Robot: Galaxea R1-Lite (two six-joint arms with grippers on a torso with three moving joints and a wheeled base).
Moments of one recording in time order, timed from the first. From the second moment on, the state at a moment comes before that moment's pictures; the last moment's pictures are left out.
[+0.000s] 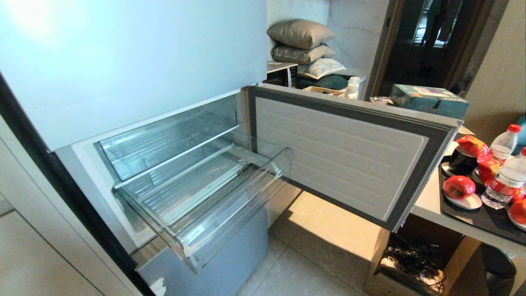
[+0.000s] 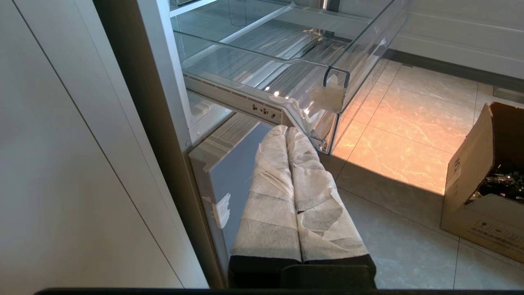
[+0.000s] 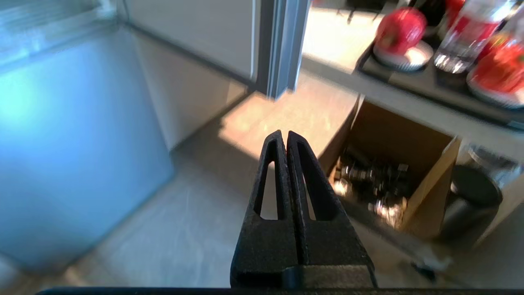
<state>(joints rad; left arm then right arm) 0.00 0.00 0.00 -0.01 0.00 0.00 0.00 0.05 0.00 0.00 -0.02 -0.02</state>
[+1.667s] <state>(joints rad) 0.00 0.00 0.00 -0.01 0.00 0.00 0.00 0.00 0.00 0.01 -0.02 -0.05</state>
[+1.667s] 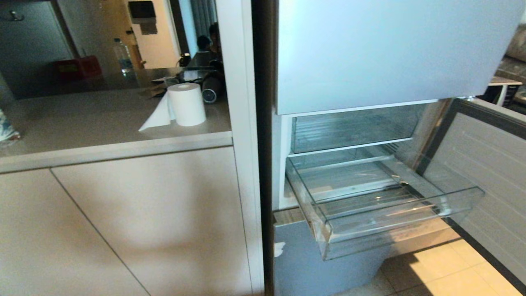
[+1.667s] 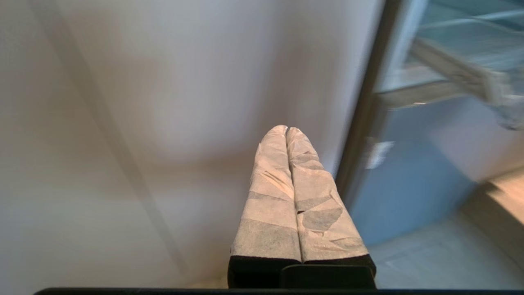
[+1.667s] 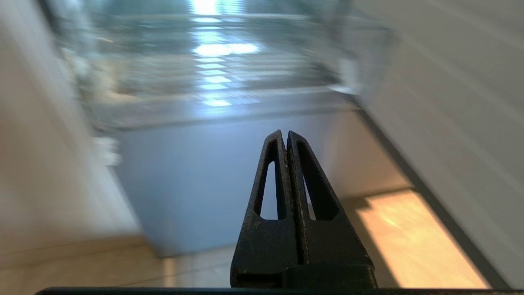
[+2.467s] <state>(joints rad) 0.00 0.00 0.00 -0.01 0.00 0.00 0.09 0.66 -0.05 -0.18 0.00 -0.03</state>
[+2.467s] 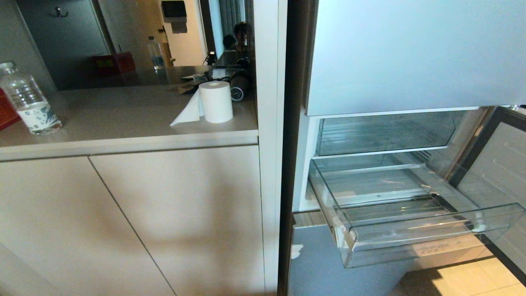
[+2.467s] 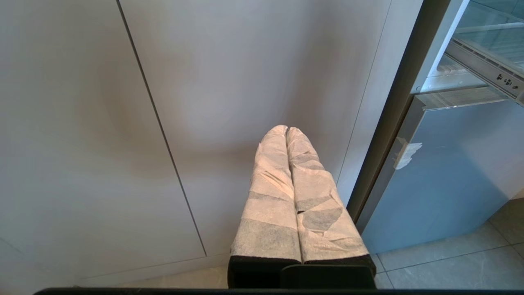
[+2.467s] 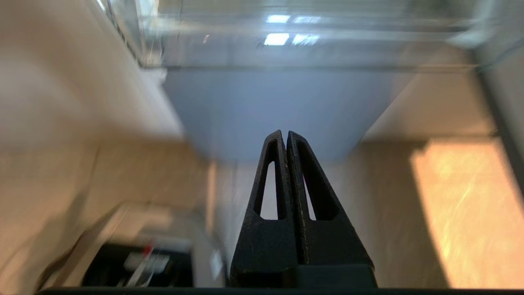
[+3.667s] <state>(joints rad) 0.00 0.00 0.00 -0.01 0.00 0.00 0.28 1.85 -0.70 -0.66 -0.07 0.55</state>
